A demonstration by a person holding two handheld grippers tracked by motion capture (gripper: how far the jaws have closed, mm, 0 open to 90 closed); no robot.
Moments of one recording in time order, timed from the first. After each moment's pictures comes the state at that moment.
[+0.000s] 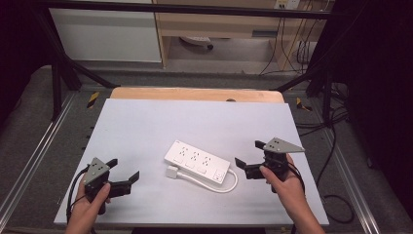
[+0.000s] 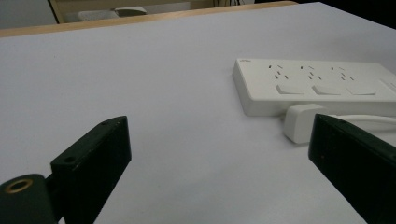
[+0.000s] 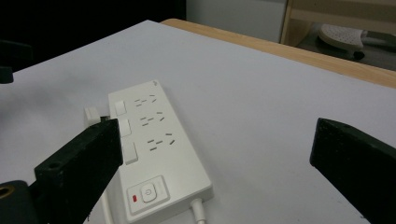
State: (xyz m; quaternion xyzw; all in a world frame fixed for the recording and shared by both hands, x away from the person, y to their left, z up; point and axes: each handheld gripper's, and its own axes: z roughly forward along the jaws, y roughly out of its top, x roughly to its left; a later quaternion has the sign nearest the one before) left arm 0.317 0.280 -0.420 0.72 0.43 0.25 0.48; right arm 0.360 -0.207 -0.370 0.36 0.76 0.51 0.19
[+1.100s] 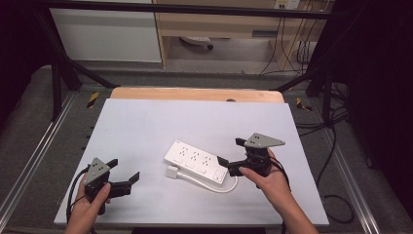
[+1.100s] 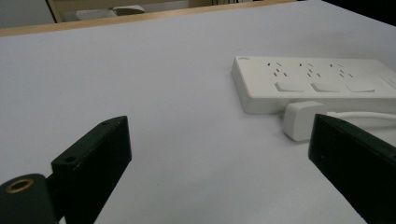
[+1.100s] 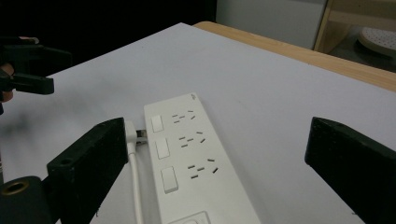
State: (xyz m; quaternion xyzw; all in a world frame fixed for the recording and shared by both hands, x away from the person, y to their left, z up) left arm 0.316 0.279 -0.421 0.73 0.43 0.25 0.47; right arm 0.371 -0.163 -0.361 0.33 0.77 0.52 0.16
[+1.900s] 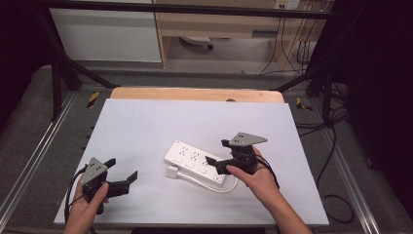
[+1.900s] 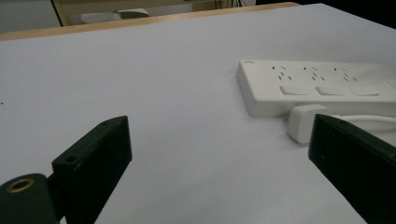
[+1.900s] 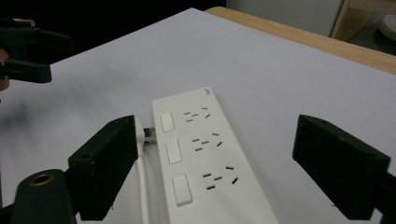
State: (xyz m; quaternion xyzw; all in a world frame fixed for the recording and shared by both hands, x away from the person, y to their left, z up) left arm 0.316 0.284 -0.419 0.72 0.43 0.25 0.48; right arm 0.382 -0.131 -0.372 0.31 0.79 0.50 0.14
